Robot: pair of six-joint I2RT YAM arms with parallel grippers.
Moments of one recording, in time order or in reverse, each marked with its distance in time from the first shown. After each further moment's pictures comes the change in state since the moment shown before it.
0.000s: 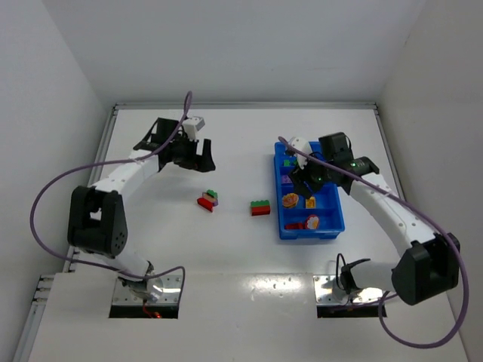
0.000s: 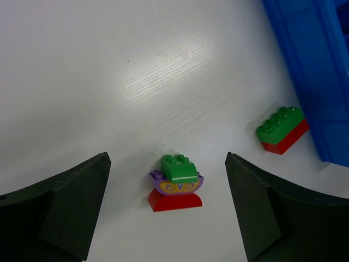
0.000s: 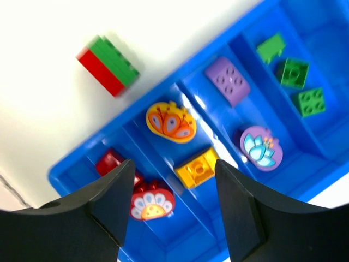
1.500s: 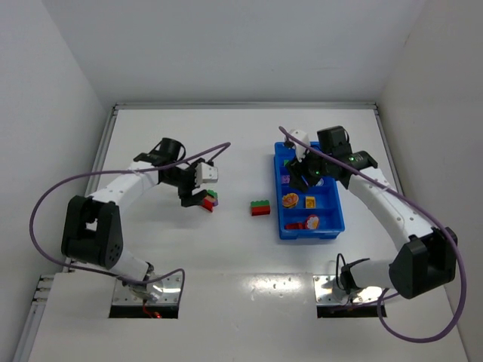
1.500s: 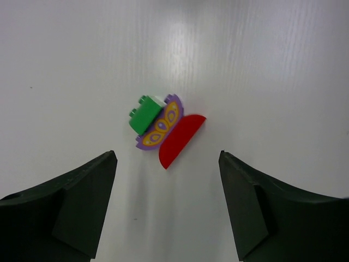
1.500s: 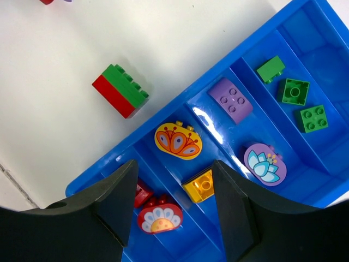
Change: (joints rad) left arm -0.028 -0.144 -0.190 -0.319 0.213 1.155; right arm 0.000 0.026 0.064 0.017 -0.053 0.071
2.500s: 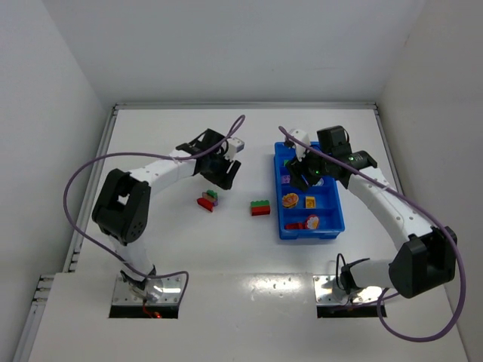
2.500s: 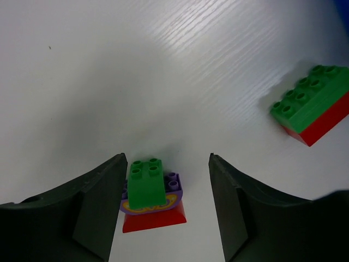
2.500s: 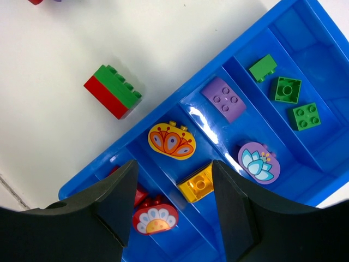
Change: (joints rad) left arm -0.270 0.270 0.249 0.209 -0.493 -1.053; right arm 0.000 0.007 0.000 0.010 0.027 0.000
